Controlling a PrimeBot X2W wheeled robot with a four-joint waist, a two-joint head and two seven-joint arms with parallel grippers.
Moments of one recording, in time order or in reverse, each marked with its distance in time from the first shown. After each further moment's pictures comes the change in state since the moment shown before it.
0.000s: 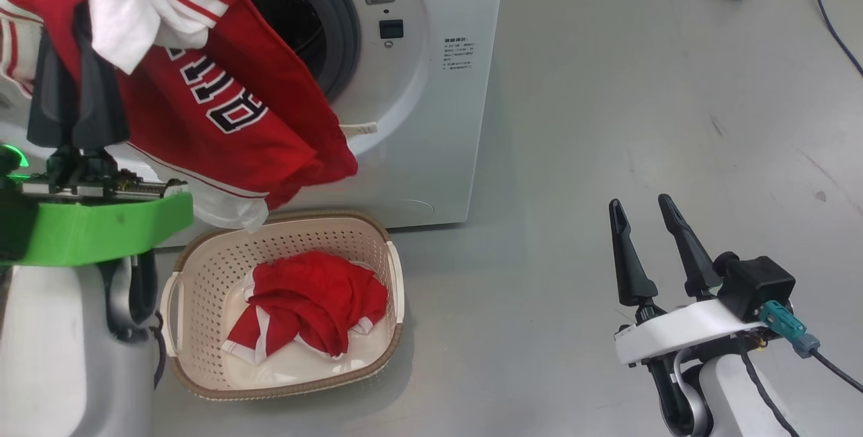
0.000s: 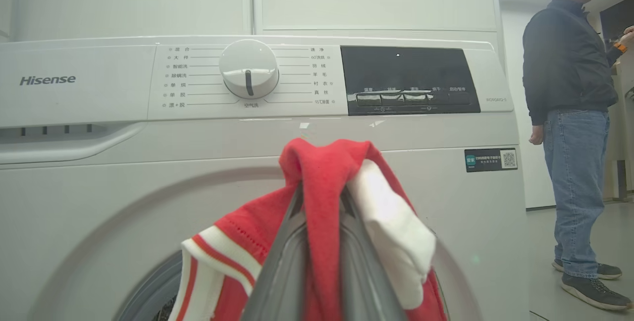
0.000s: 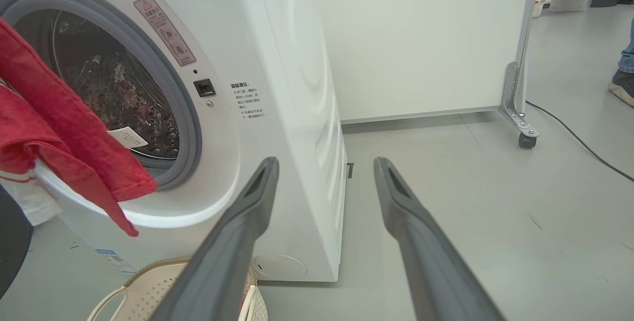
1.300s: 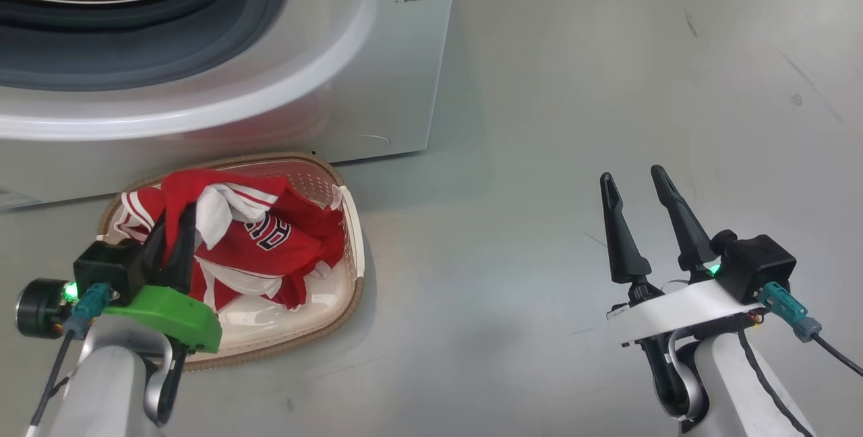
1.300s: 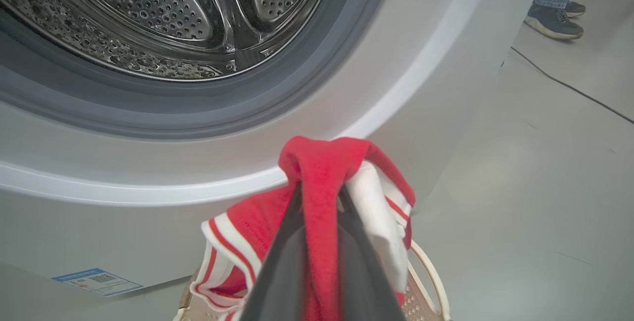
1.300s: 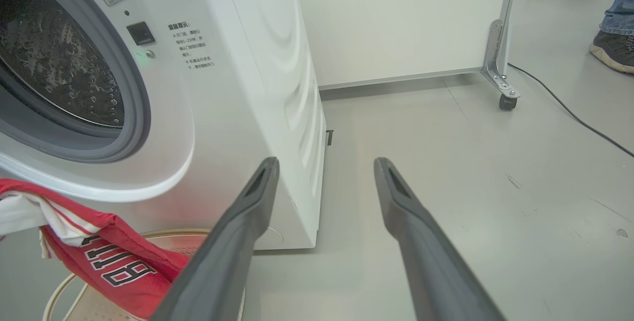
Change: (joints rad) left arm 0.170 0.070 -0.088 0.429 0.031 -0.001 0.082; right arm -0.040 -0.002 0.024 -0.042 -0.003 0.000 0.000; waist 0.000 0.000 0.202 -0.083
